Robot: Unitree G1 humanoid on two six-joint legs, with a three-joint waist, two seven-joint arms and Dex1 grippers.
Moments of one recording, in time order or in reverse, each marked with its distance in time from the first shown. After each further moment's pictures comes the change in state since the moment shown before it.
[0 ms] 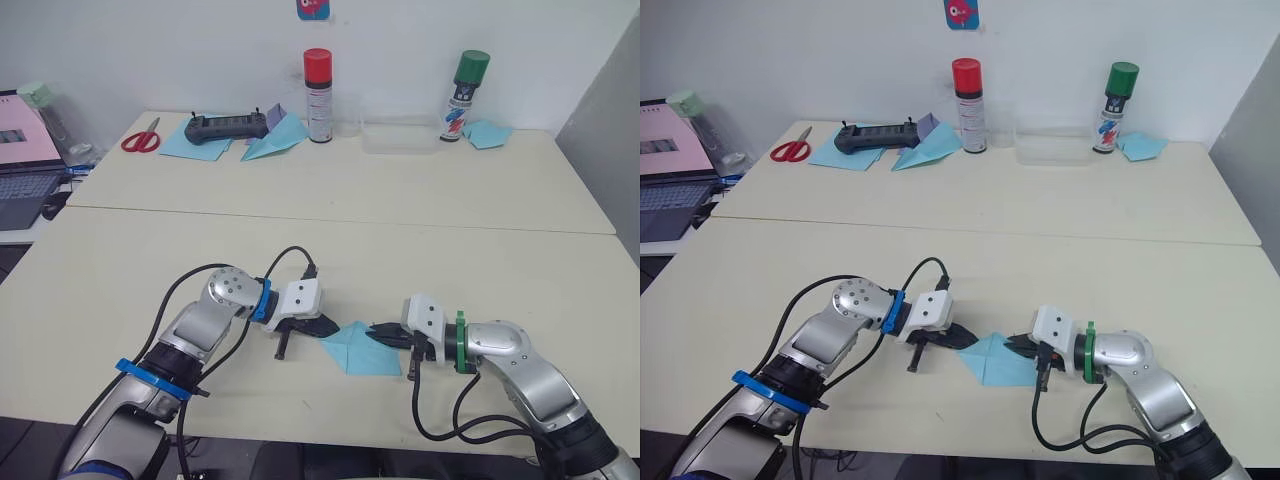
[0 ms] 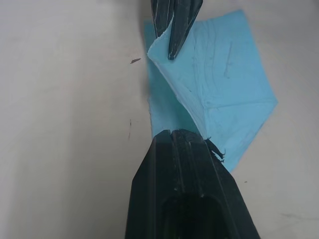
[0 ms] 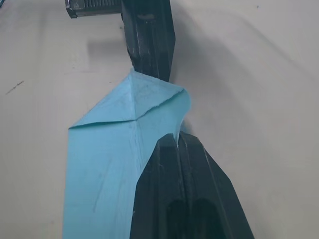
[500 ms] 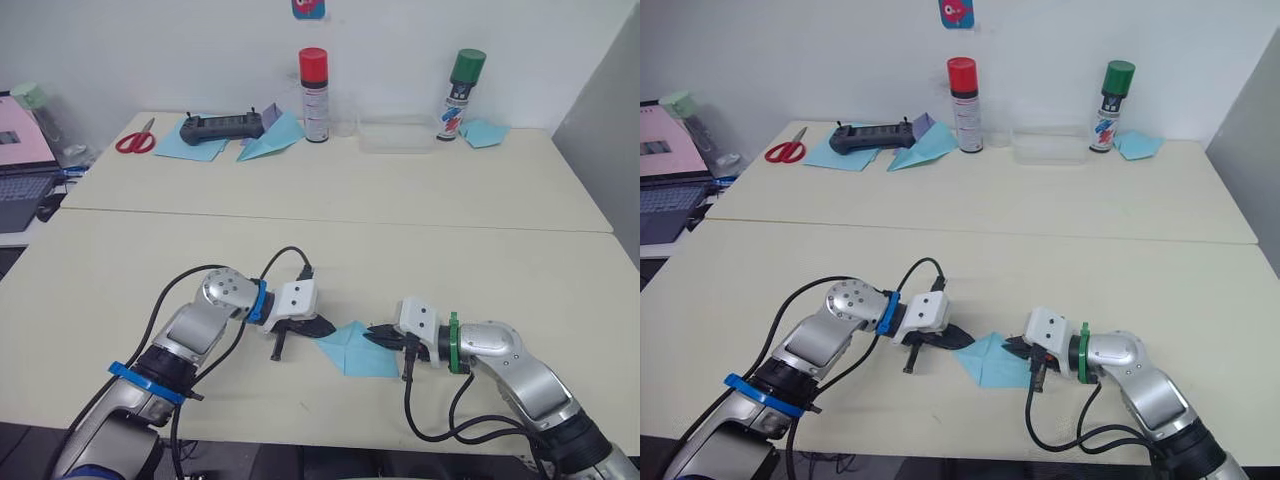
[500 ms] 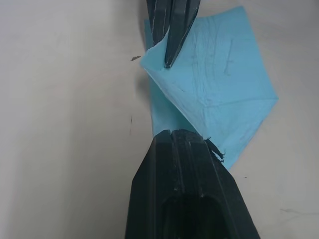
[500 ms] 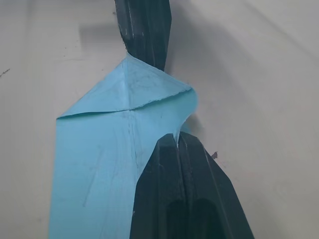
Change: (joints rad) left arm 0.022 0.039 0.027 -0.053 -0.004 0.040 0.025; right arm -0.025 0.010 0.057 0.041 -0.070 -0.028 -0.043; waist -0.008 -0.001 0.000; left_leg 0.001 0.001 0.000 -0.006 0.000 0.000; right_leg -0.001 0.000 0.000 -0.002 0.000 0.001
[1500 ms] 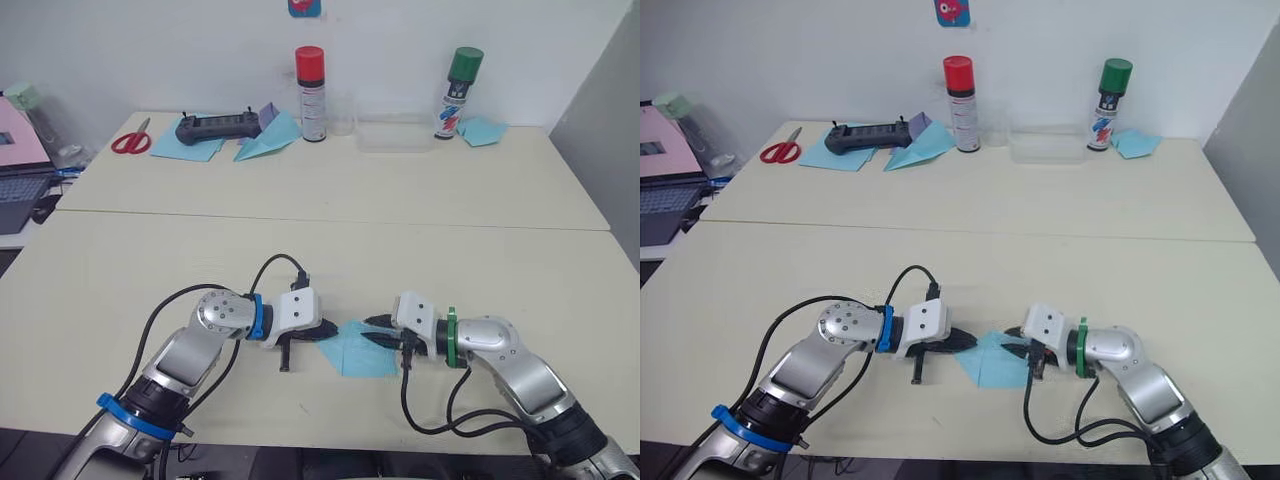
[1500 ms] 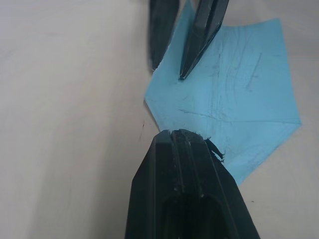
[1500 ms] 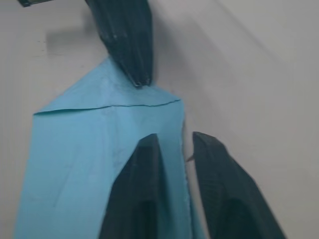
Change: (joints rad) left arm 0.164 -0.012 0.031 -0.219 0.028 0.078 0.191; right arm -0.038 0.010 -0.026 0.018 0.007 0.034 -0.019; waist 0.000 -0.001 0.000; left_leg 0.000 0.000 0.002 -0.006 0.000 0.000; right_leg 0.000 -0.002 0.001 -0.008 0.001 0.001
